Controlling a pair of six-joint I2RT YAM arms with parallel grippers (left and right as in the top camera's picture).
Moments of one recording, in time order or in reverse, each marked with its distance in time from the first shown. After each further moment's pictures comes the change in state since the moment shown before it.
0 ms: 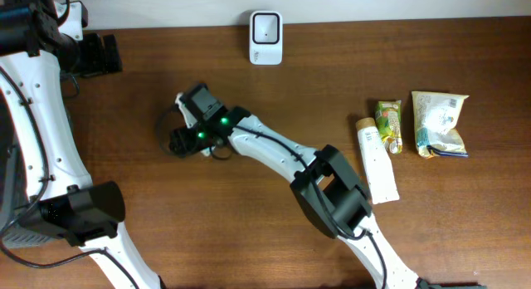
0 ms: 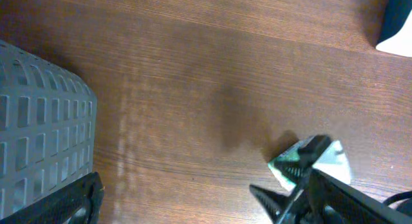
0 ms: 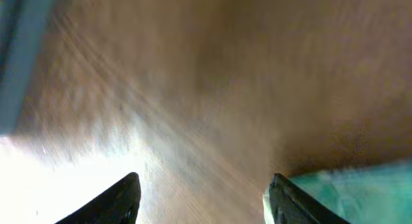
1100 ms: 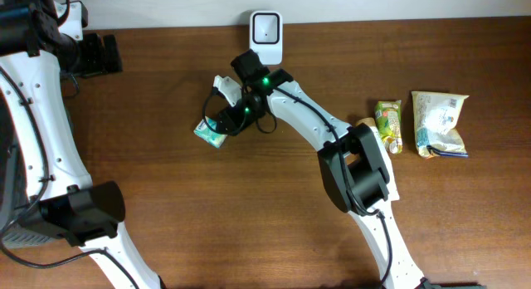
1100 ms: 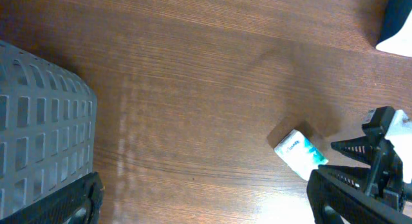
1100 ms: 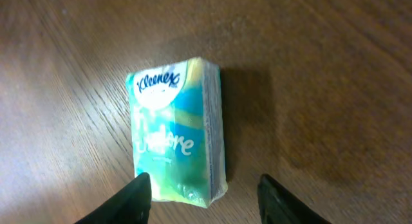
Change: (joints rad) left arm 0.000 0.000 0.000 0.000 0.000 0.000; right arm -0.231 0.040 0.105 -0.305 -0.166 -0.506
